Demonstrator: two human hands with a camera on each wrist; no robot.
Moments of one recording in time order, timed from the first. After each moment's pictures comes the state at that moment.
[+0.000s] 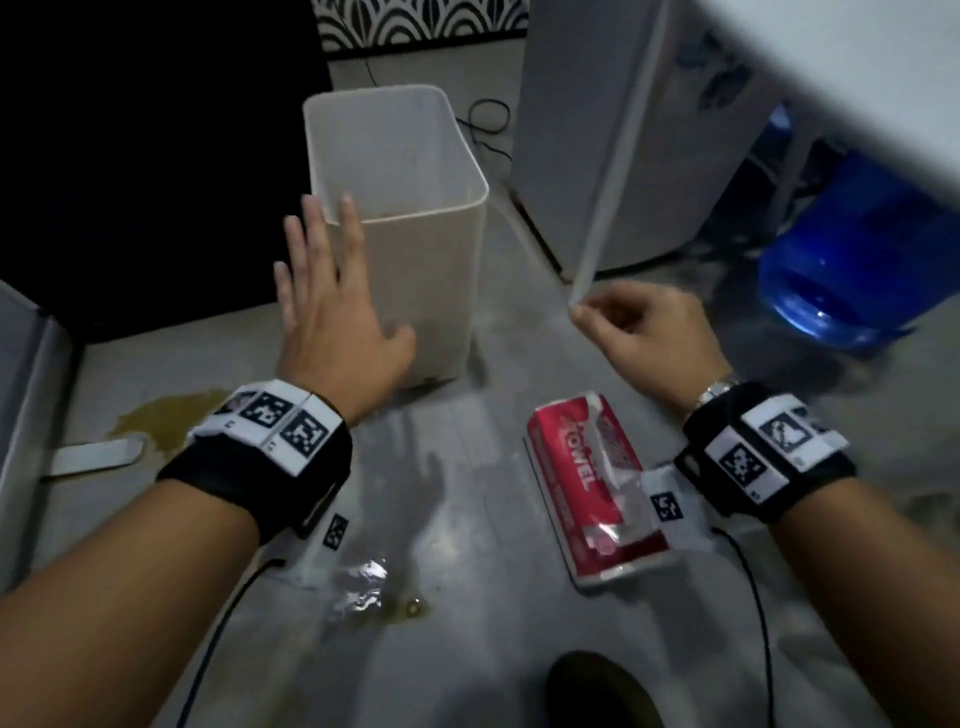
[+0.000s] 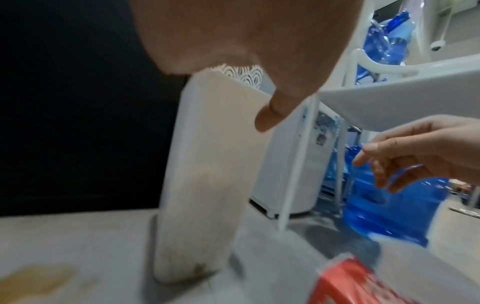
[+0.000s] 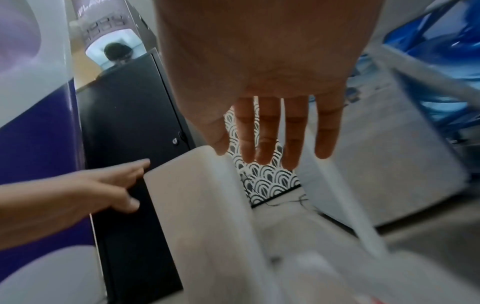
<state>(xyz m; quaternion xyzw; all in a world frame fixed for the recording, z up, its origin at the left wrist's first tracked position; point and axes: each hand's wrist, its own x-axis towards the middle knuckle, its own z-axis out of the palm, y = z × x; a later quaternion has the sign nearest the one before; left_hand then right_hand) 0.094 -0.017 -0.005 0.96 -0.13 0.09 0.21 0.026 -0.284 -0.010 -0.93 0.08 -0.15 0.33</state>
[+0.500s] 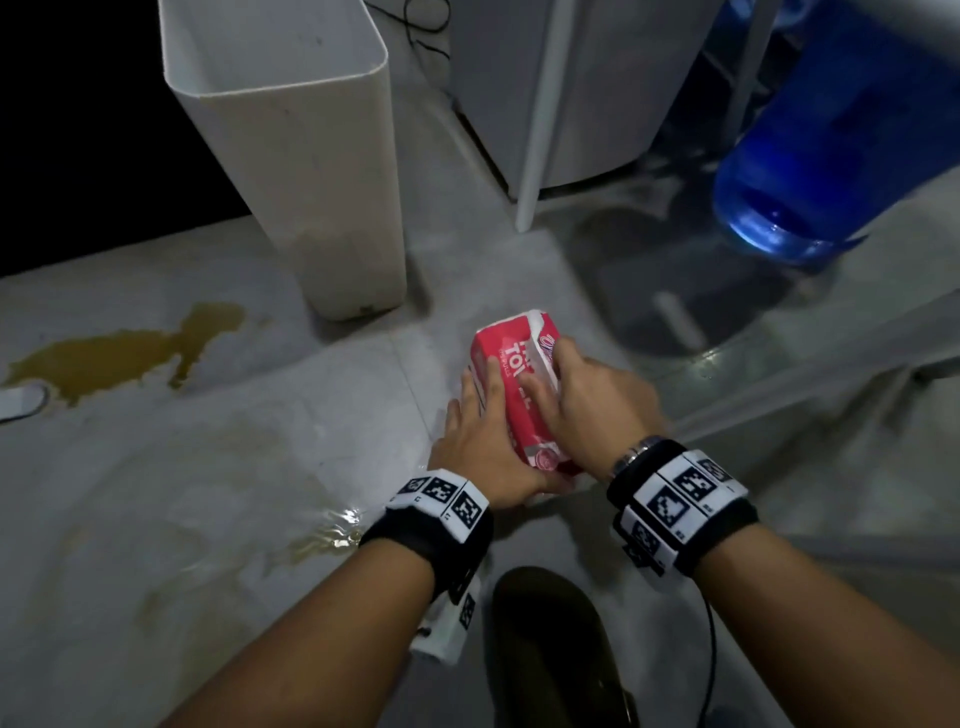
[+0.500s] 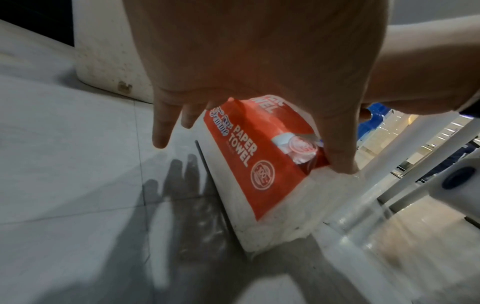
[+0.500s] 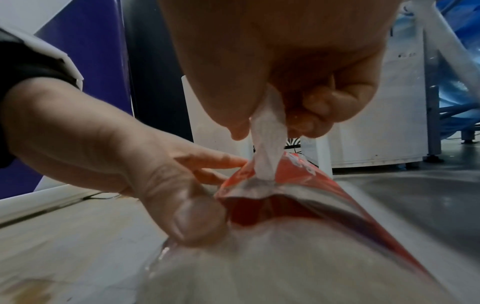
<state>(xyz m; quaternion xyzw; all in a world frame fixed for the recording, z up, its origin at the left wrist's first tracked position) -0.046 -0.142 -0.145 0.90 -0.15 -0.32 0.27 -0.070 -0.278 -0.106 -0.99 0.11 0.02 0.07</state>
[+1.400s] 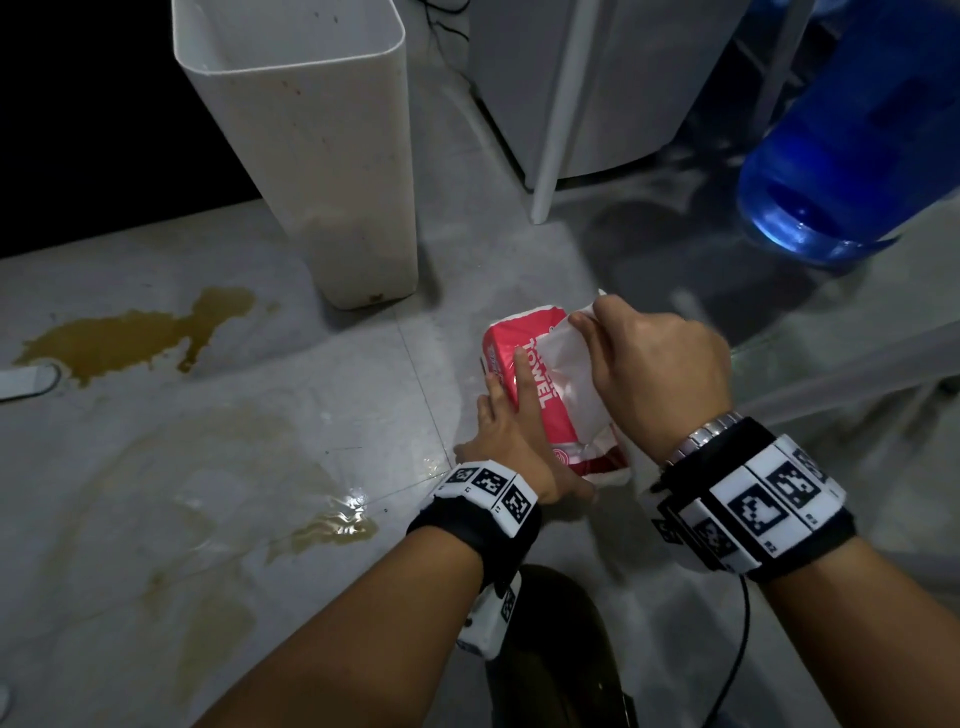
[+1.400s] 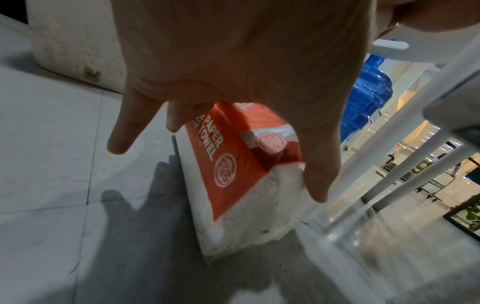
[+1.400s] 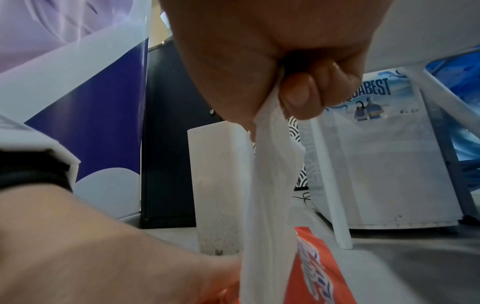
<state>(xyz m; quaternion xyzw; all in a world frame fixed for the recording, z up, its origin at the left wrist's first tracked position) -0.050 -0.169 -0.145 0.90 -0.13 -0.34 0.24 -0.061 -0.294 -0.059 -0.99 0.07 -0.14 0.02</state>
